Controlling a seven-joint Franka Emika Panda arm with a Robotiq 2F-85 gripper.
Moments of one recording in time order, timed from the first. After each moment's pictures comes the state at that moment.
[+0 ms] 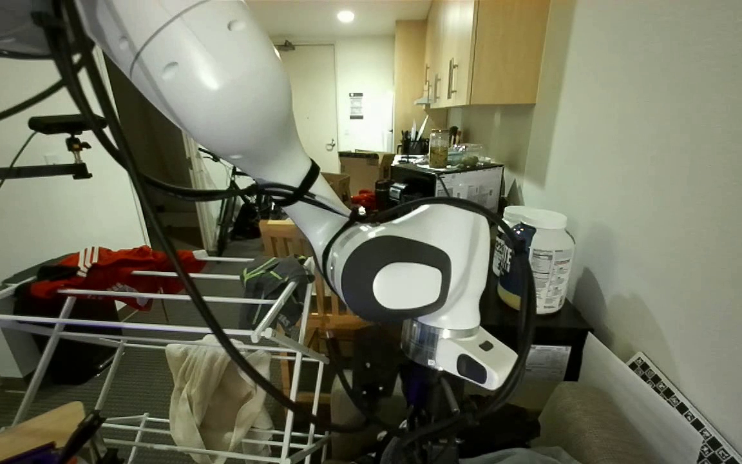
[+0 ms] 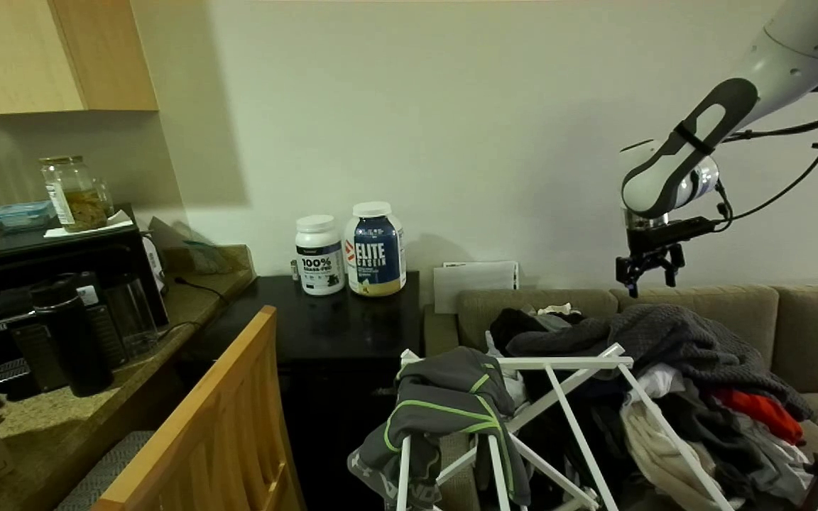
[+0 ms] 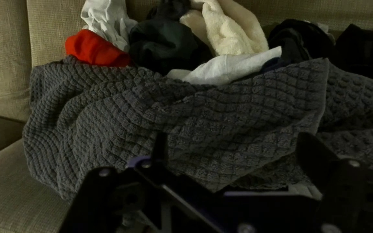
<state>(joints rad) -0.20 0.39 -0.31 -2.16 -0.09 2.37 0.31</state>
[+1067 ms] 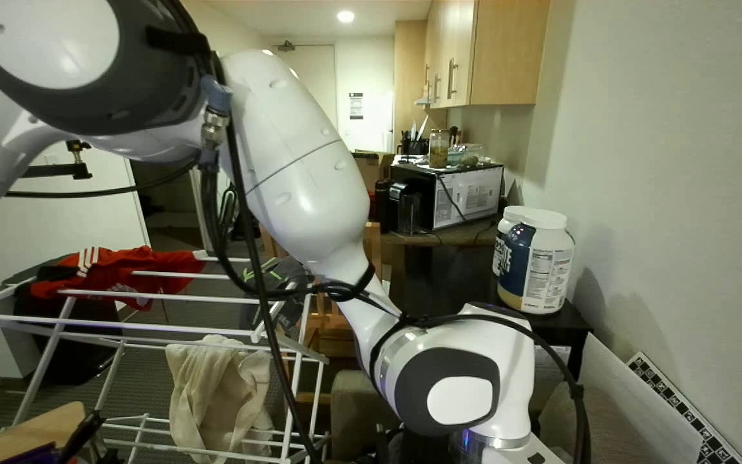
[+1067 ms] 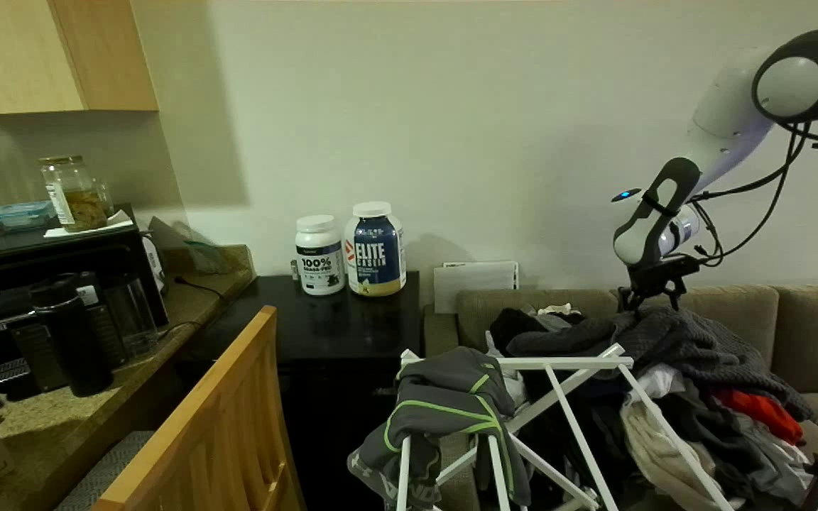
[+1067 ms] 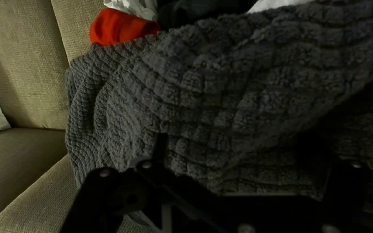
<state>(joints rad) -0.21 0.77 -0.41 -1.94 -0.08 2.50 0.49</state>
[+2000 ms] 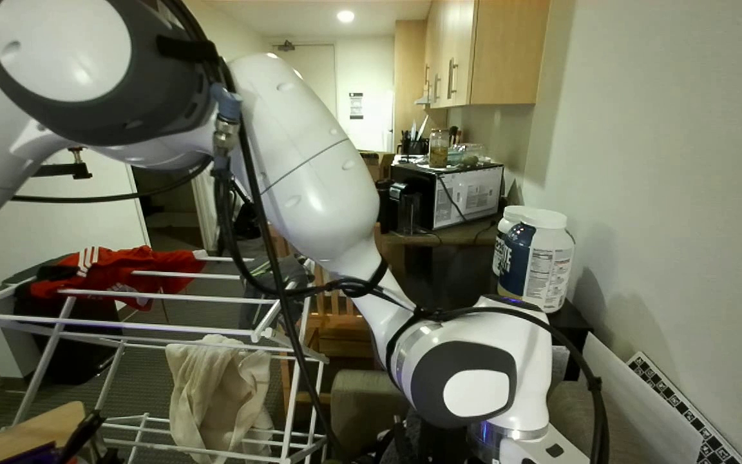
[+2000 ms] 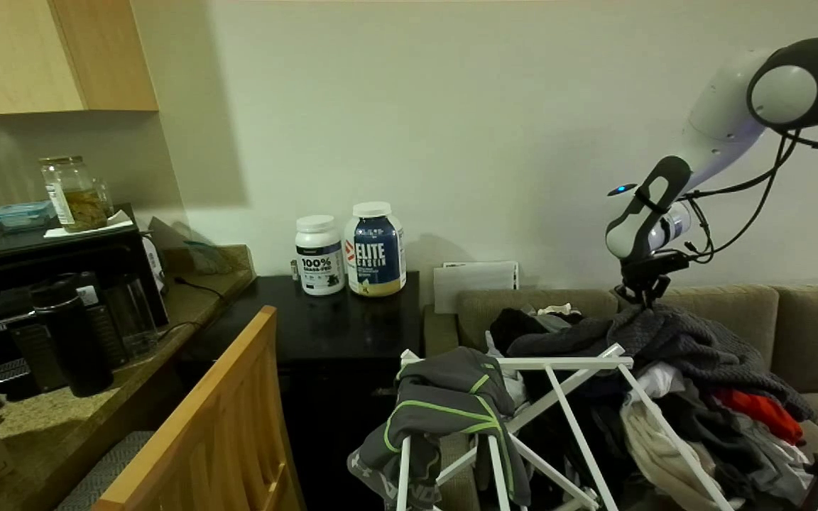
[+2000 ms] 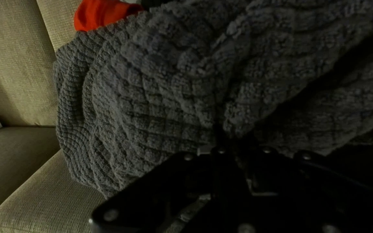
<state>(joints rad) -0.22 0.80 -0.41 -1.87 -0.03 2.48 0.49</state>
